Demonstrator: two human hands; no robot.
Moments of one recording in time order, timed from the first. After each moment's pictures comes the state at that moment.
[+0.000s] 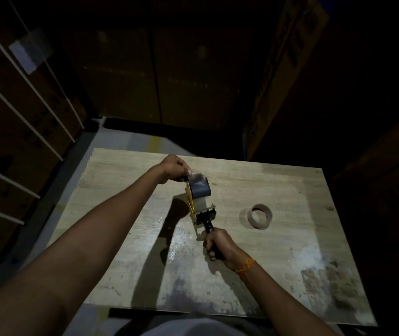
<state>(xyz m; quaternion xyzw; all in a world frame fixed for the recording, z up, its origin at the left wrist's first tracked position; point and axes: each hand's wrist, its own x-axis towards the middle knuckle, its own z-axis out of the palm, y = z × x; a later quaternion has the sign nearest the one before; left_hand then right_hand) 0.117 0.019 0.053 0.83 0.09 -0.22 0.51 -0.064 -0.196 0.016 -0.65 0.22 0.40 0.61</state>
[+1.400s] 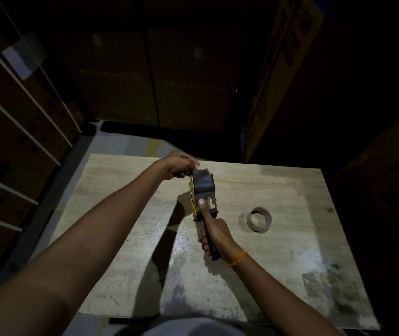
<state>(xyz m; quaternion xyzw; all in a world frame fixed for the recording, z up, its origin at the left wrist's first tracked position) 0.138 -0.005 0.083 0.79 0.11 -0.27 0.55 -0.046 -0.179 0.060 -0.71 0.22 0.28 0.60</state>
